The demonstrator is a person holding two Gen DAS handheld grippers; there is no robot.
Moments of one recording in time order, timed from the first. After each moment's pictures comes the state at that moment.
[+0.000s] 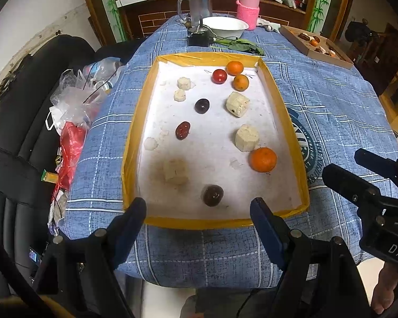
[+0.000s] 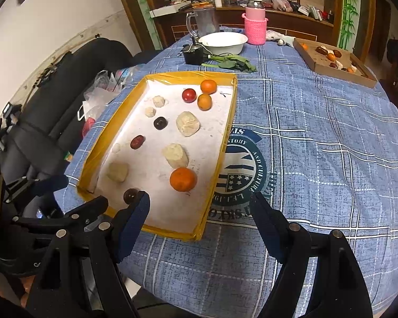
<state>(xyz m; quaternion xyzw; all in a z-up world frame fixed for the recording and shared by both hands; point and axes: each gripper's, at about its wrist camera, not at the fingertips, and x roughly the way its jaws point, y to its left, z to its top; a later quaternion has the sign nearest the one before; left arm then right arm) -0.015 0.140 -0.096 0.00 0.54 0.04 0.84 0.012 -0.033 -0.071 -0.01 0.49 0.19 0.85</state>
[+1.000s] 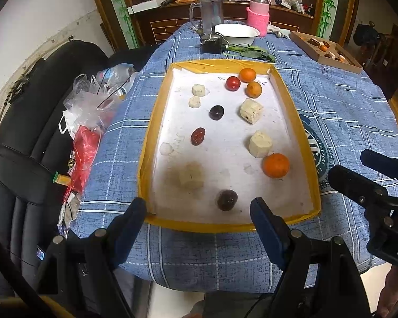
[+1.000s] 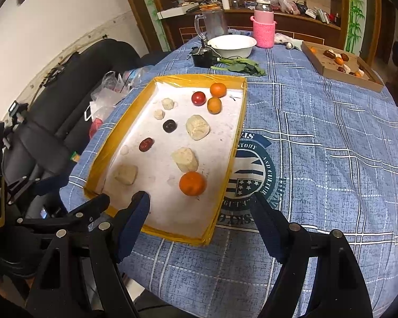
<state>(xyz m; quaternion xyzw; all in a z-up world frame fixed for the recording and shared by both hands) -0.019 0.142 -0.093 0.01 0.52 0.07 0.85 0.011 -0.026 -0.070 -0.01 0.48 0.21 0.85</state>
